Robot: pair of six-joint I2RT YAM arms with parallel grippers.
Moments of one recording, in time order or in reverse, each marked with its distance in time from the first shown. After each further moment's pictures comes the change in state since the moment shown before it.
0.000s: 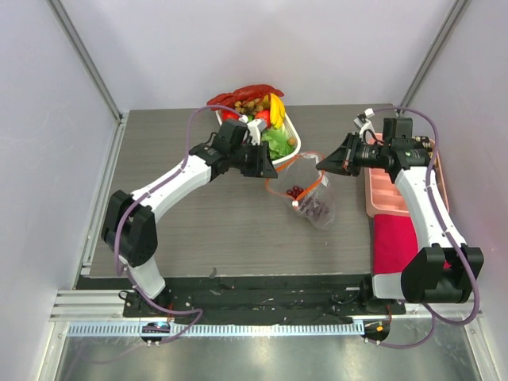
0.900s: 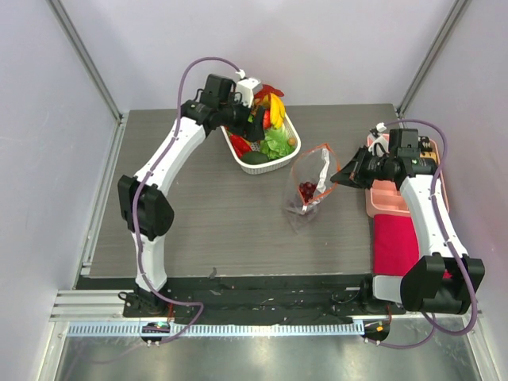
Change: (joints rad) left arm 0.142 0.253 0.606 -0.331 0.040 0.527; right arm -0.061 -0.076 -0.067 -0.150 0.276 -0.073
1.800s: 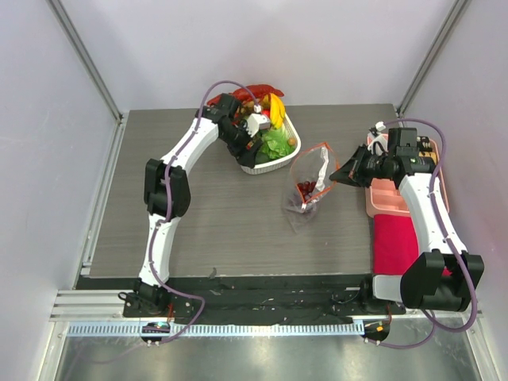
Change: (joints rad) left arm 0.062 0.341 0.150 -0.240 0.129 0.490; right arm 0.000 0.021 0.000 0.028 -0.008 0.018
